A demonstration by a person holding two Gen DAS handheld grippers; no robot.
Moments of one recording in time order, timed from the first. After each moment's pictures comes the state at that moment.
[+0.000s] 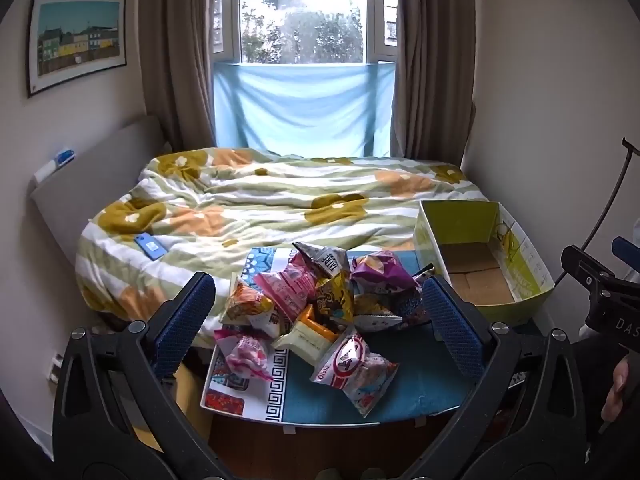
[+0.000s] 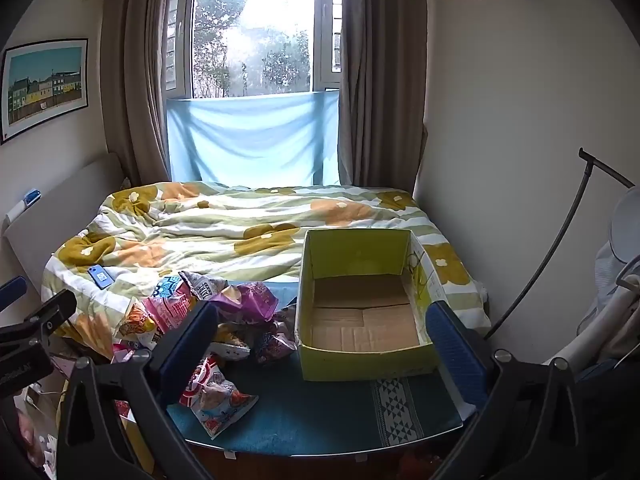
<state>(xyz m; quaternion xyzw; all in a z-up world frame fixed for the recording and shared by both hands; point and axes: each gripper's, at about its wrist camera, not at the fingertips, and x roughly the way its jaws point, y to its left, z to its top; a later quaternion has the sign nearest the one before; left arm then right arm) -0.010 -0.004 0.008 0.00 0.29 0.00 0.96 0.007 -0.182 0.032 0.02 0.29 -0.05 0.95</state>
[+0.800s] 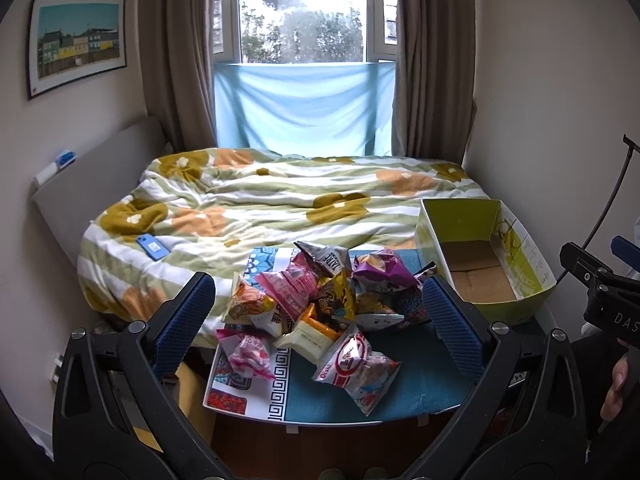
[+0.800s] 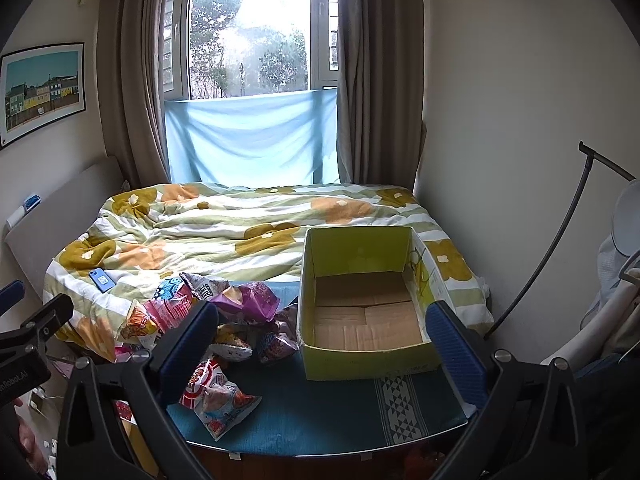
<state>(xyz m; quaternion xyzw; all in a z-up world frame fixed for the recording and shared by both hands) -0.010 -0.006 0.006 0.01 0.29 0.00 0.96 0.004 -0.181 0.032 0.01 0.30 -0.05 0.95</state>
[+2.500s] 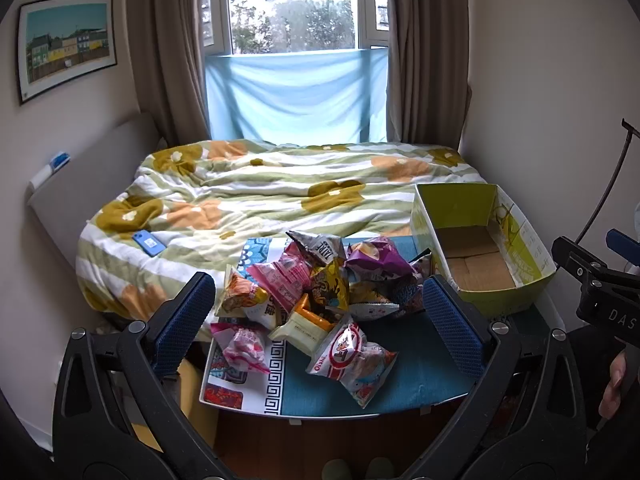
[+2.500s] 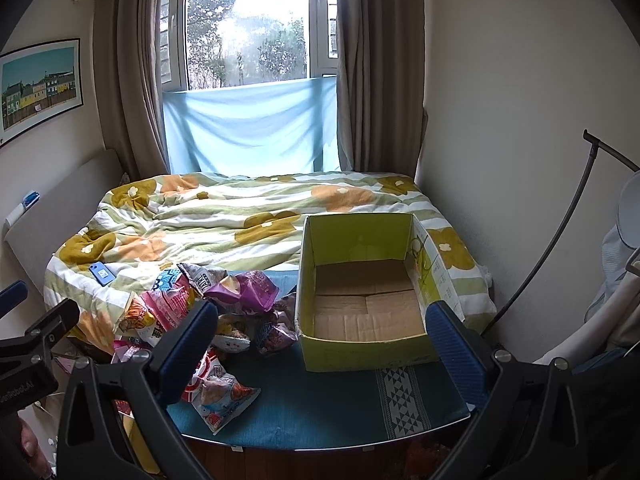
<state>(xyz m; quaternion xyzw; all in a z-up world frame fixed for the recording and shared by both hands) -0.003 -0.020 -0.001 0.03 0.31 -0.01 0.95 0.006 -0.184 0.023 0.02 0.31 -0.05 0.95</state>
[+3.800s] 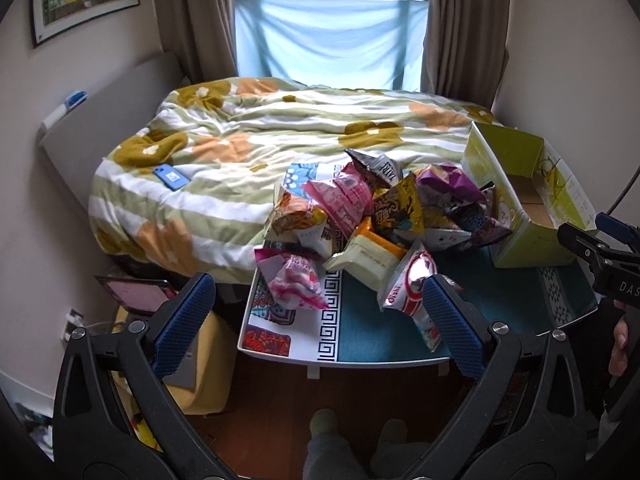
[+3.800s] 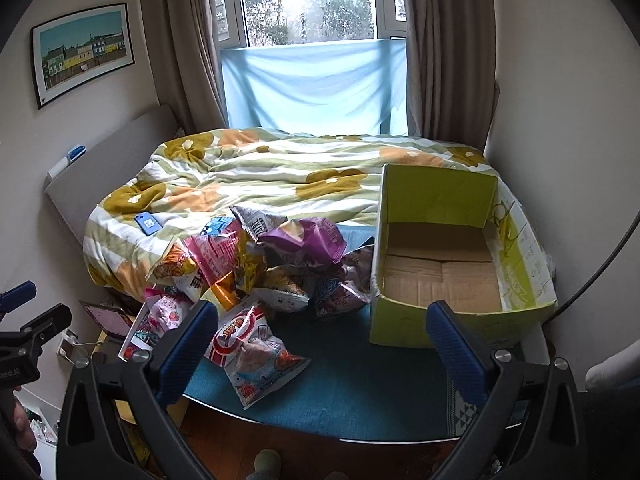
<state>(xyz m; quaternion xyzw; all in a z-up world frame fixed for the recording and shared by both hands) -0.007 0.076 -0.093 0.00 0.40 0.03 0.92 0.040 -0.146 -0.057 0.01 0.38 0.07 0.92</state>
